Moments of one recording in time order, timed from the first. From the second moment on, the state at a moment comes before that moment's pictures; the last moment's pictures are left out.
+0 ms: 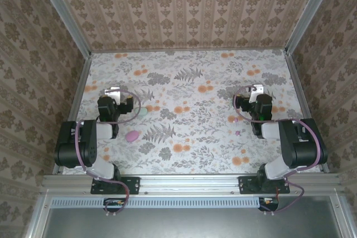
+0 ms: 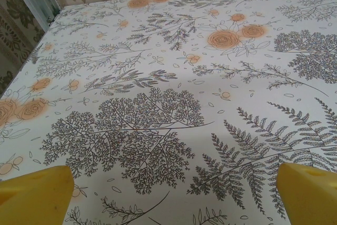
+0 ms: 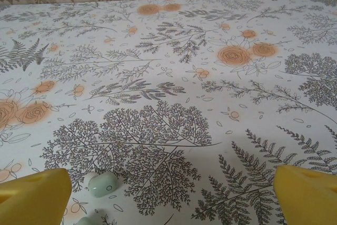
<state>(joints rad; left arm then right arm) -0.01 1.54 0.39 0.76 0.01 0.11 -0.01 1.53 0.39 0.76 -0.01 0.03</state>
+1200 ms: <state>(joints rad) 0.04 1.47 0.90 -0.17 0.16 -0.18 0.01 1.34 0.88 -0.15 -0.24 0.19</state>
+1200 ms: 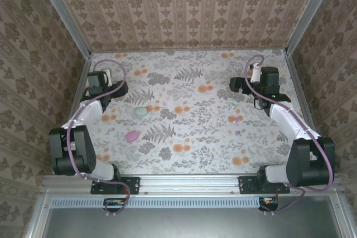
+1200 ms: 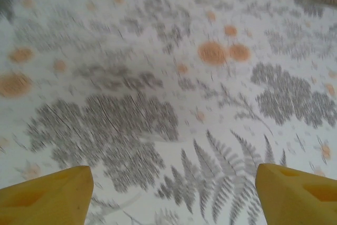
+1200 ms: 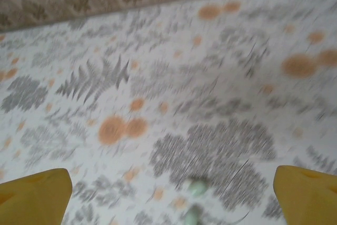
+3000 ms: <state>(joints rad) -0.31 1.76 1.06 -0.45 0.33 -0.48 0.37 1.51 0.91 -0.16 -0.35 0.10</state>
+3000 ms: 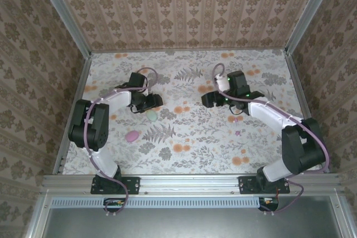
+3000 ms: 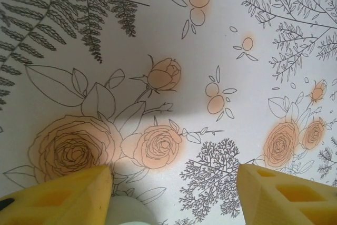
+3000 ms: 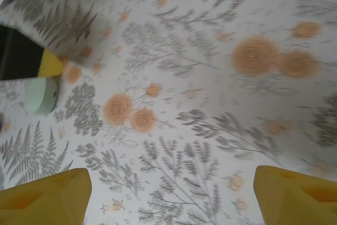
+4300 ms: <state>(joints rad) 0.11 1.23 0.80 -0.41 0.24 -0.53 0.90 2.20 1.31 0.22 0.02 -0.02</state>
